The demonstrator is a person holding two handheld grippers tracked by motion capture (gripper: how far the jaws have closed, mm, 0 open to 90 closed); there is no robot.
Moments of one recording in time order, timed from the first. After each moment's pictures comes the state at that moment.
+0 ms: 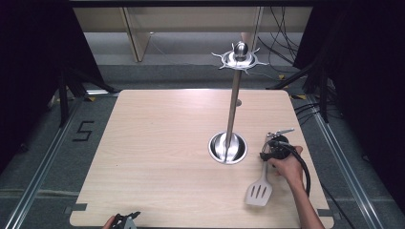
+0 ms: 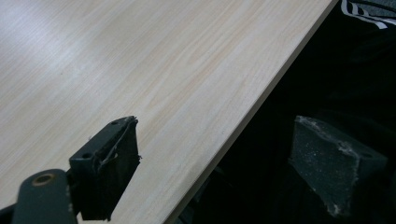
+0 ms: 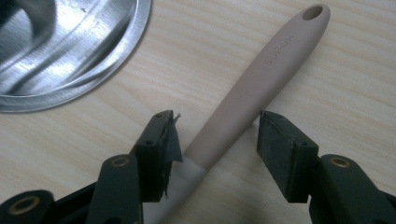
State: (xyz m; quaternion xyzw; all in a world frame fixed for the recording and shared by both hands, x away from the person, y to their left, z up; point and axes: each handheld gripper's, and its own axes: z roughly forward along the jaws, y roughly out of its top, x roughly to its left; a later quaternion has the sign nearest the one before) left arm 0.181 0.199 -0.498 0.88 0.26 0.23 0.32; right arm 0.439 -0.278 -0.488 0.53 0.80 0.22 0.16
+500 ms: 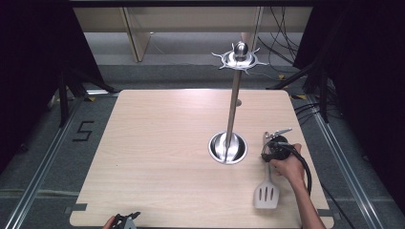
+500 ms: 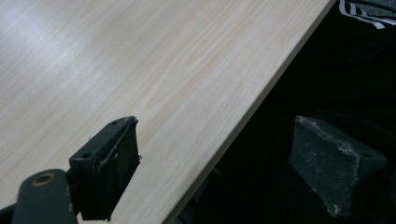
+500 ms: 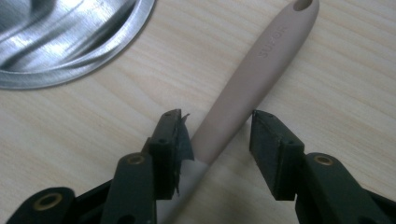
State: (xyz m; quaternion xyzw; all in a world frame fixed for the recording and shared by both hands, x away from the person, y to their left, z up) left arm 0.181 0.198 -0.499 0.88 0.26 0.23 0.32; right arm 0.439 -0.279 -0.486 0.50 0.83 0.20 0.16
